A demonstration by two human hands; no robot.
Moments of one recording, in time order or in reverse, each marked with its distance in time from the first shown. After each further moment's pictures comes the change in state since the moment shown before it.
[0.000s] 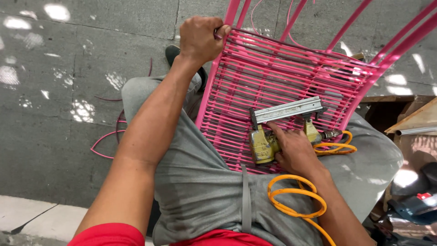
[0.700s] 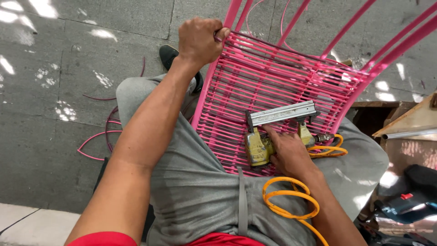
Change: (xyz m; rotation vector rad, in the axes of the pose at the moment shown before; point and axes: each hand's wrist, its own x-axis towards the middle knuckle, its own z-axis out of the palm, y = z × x) left_hand 0.001 0.008 -0.006 0.014 0.030 0.003; right_hand 0.002 0.000 -0.001 -0.025 -0.029 0.015
